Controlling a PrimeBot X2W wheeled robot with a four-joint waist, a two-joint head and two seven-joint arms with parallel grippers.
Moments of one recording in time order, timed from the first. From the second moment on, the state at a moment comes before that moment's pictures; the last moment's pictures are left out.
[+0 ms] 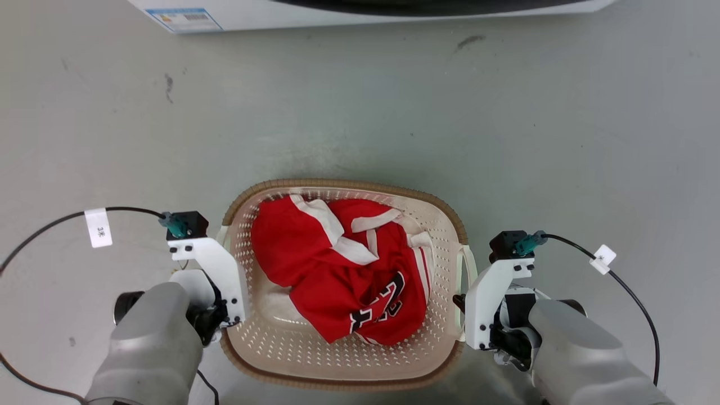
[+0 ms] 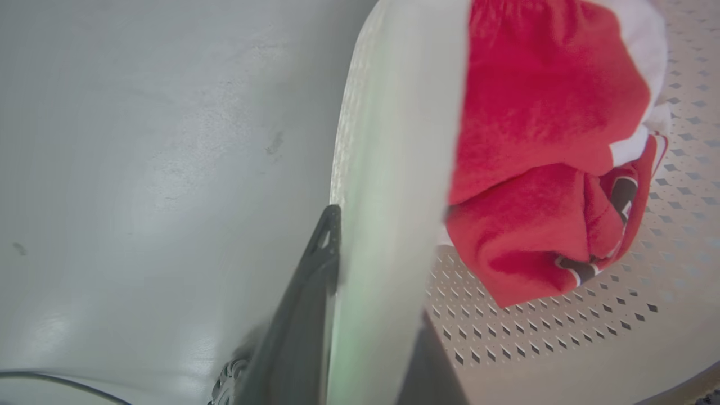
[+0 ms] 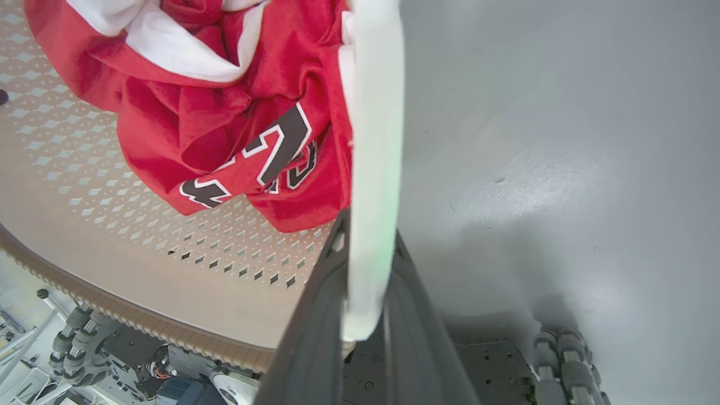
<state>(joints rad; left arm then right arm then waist) -0.78 0.20 -0.50 1.25 -0.71 -0.13 0.24 -0.73 -0.06 0.87 1.18 1.01 0.13 0.19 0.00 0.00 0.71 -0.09</state>
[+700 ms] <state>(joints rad) -0.70 0.15 -0.58 1.25 -0.84 -0.12 0.46 -0.74 -0.11 0.95 1.23 1.06 0.12 0.45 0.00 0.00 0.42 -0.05</state>
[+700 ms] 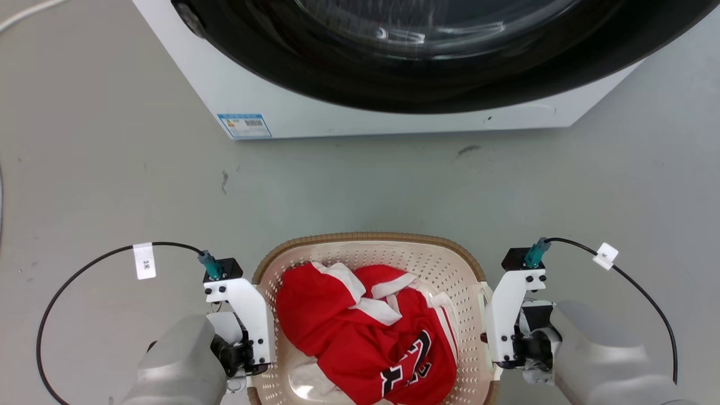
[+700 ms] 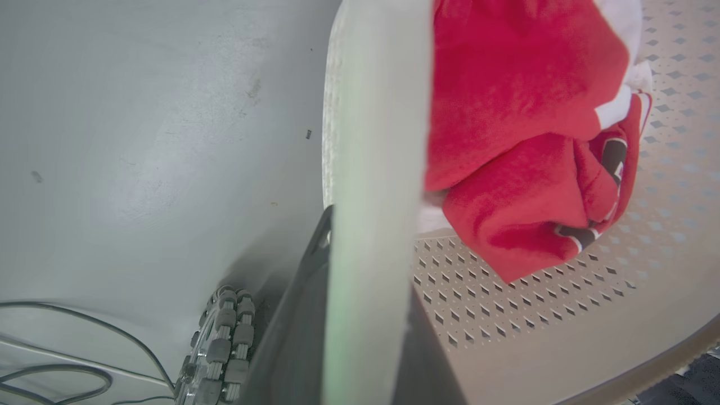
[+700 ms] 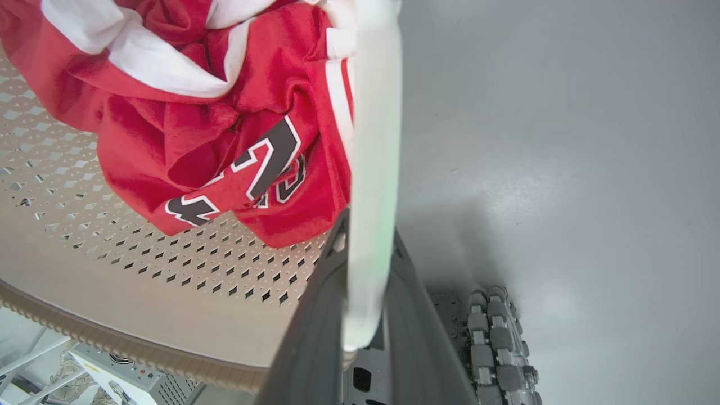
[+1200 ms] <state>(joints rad) -0.73 0.15 -0.64 1.22 -0.89 -0.12 0.61 -0.82 -0.14 0.97 1.22 1.10 0.12 0.63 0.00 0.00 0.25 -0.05</state>
